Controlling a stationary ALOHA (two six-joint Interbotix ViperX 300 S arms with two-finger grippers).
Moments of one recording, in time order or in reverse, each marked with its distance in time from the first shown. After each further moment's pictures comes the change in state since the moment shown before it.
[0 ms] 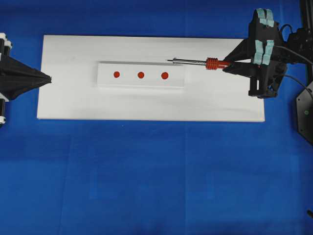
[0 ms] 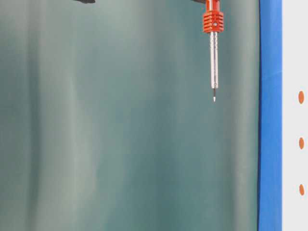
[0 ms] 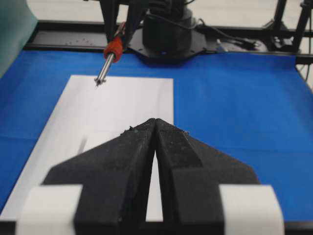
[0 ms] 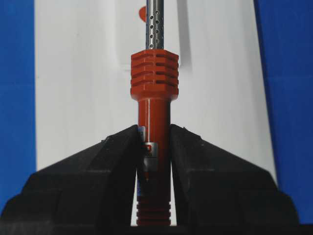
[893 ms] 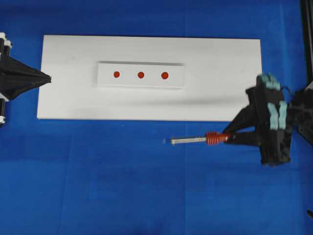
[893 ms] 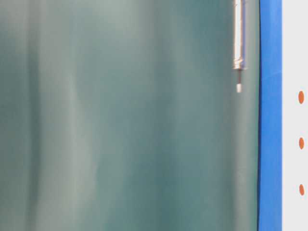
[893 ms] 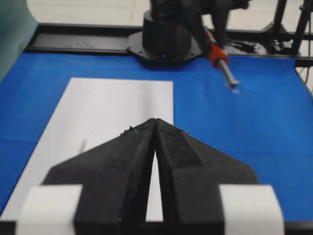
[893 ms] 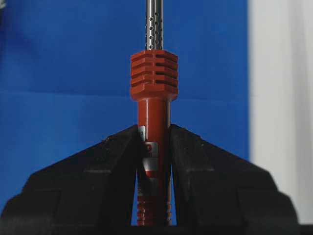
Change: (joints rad) left arm 0.002 0.000 0.000 0.000 -0.009 0.000; right arm 0.552 -0.005 0.081 0.003 -0.204 0.425
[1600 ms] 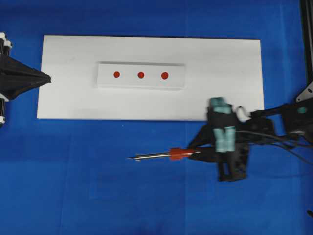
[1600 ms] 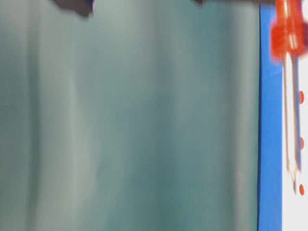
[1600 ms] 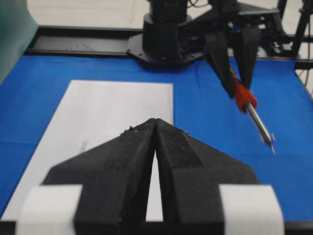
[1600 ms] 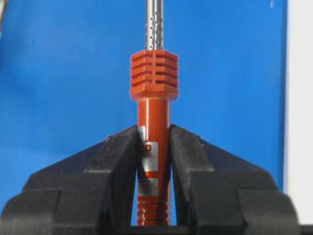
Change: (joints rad) left arm -0.002 0.000 0.000 0.000 -0.006 0.000; right arm 0.023 0.353 -0.225 -0.015 -0.115 0.003
